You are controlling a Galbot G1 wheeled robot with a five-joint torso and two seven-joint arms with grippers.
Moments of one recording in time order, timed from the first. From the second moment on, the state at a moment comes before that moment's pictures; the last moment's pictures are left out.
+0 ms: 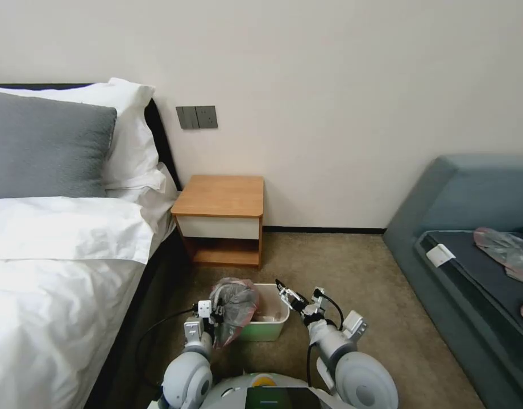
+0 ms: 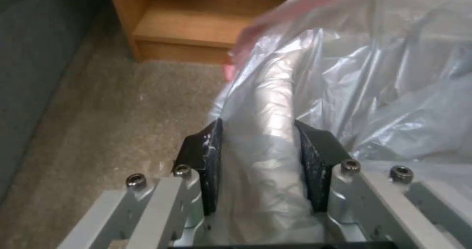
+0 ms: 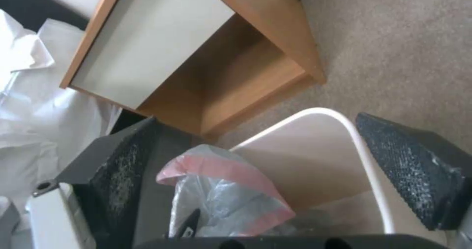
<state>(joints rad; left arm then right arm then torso) 1.63 -1.28 -0.25 -2.12 -0.40 0.43 -0.46 -1.65 1.20 0.20 2.39 1.08 -0.24 0.52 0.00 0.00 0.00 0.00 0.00</state>
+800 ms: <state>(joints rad) 1.62 -1.28 -0.24 -2.10 -0.42 0.41 -0.46 -1.64 1.21 0.20 2.41 1.05 -0.24 0.50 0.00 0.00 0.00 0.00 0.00</state>
